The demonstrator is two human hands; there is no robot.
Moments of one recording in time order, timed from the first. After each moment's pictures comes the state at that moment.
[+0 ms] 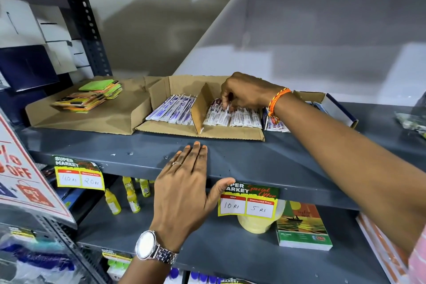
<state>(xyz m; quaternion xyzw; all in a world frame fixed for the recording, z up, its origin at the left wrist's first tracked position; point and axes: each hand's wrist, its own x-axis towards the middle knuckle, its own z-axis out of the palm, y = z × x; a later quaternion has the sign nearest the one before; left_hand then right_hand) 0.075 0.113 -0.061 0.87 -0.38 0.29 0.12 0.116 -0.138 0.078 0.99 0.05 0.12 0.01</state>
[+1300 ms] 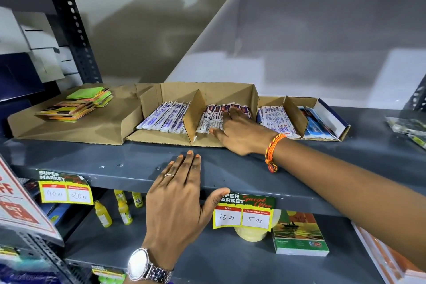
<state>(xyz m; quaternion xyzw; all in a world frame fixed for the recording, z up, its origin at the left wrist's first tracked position) 0.077 0.112 -0.065 0.86 -0.39 0.31 0.13 0.070 -0.092 0.025 0.99 -0.15 0.03 0.04</state>
